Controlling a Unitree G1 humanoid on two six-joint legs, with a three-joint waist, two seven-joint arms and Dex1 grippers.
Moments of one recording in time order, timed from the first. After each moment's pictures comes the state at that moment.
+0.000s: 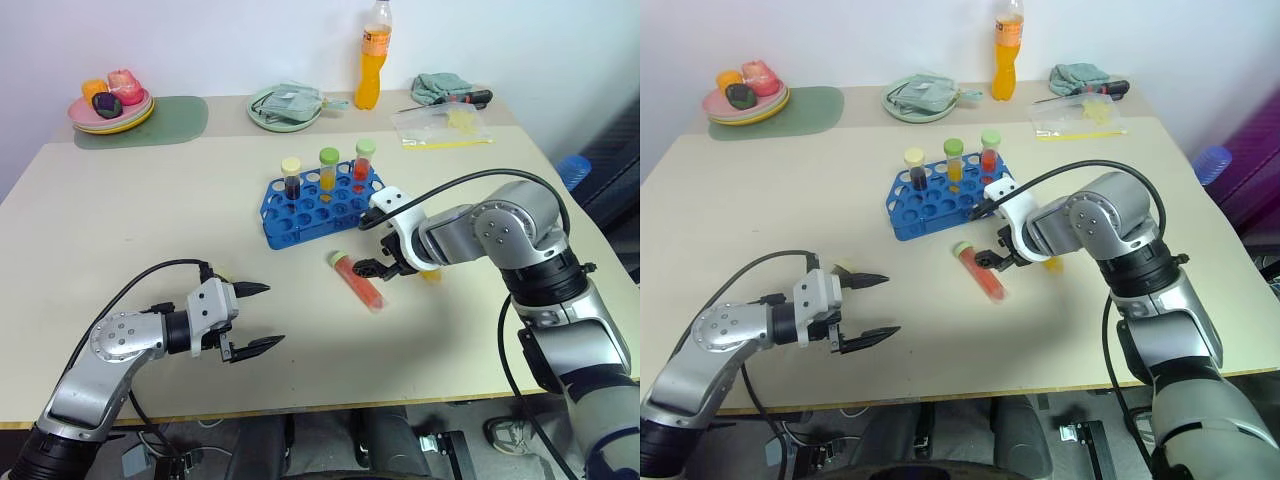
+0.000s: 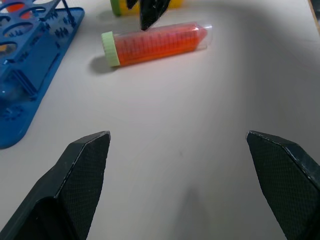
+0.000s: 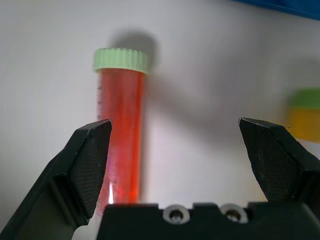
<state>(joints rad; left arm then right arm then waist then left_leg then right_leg) 0.04 0.73 -0.01 -0.37 -0.33 0.19 -0.99 -0.96 -0.57 0.33 -0.03 0.97 1.61 -0.01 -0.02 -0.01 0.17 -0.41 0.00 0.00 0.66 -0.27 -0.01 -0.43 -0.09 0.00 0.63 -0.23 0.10</state>
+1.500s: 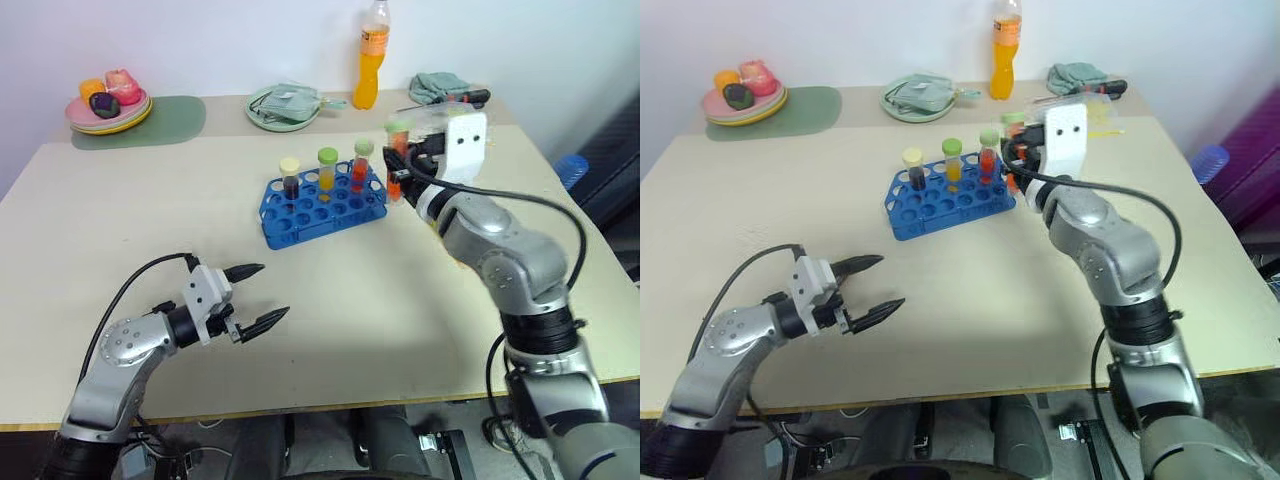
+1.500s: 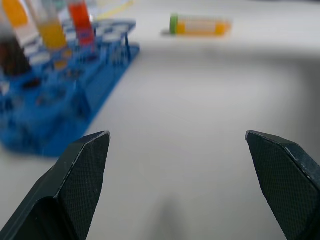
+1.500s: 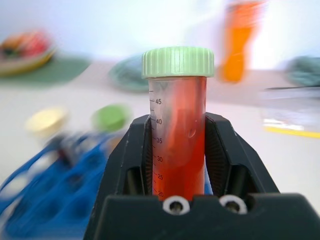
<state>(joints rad) 0.01 0.55 0.01 -0.32 -0.37 0.14 -0.85 -0.64 -0.38 0.07 -0.14 0.55 0.55 -0.14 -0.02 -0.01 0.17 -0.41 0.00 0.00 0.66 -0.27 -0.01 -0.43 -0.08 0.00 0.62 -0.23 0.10</state>
